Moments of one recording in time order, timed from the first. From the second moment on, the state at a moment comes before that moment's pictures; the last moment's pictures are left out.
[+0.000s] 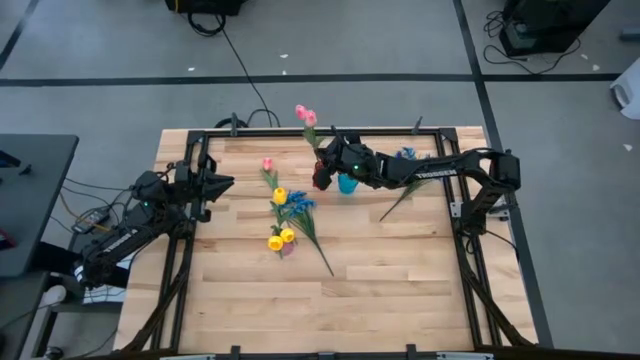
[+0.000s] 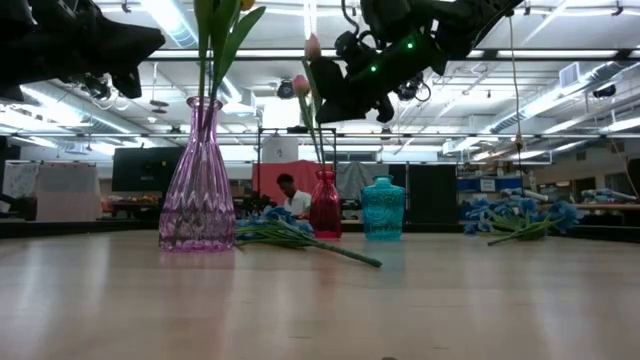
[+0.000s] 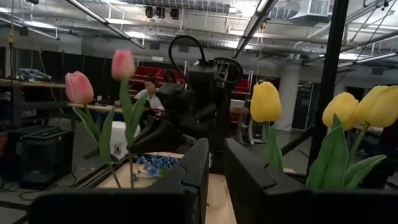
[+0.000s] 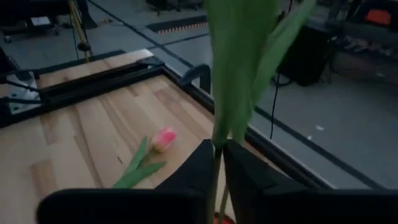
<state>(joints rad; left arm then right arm) 0.67 0.01 0.11 0.24 0.55 -0.29 -0.22 1.70 1.09 0.24 0.42 0.16</state>
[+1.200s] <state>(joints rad) 0.67 0.01 0.11 0.20 0.55 -0.23 0.24 2.08 1.39 -0.33 0.48 0.75</state>
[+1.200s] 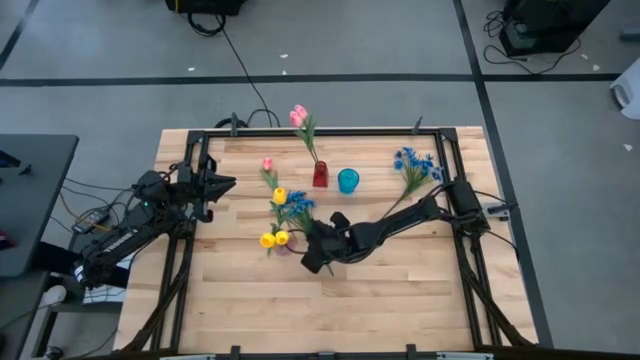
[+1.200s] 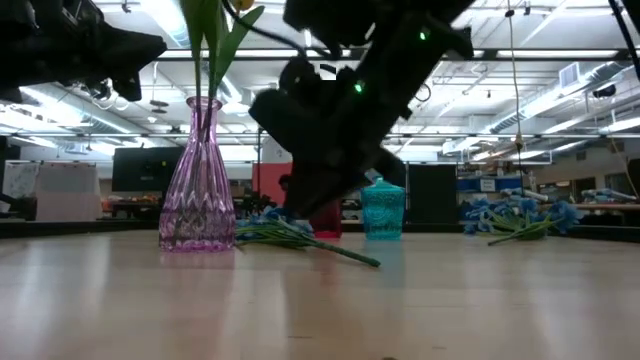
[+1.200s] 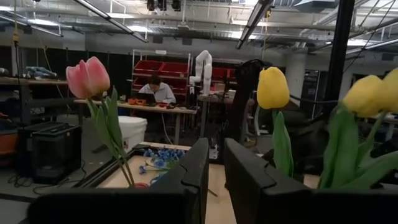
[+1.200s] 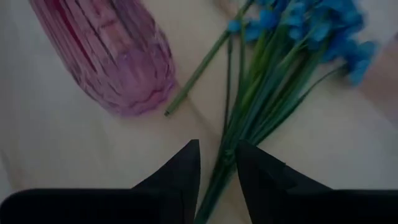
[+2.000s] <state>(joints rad) 0.67 0.01 0.11 0.20 0.55 -0.23 0.26 2.09 1.41 -0.47 0.38 0.77</state>
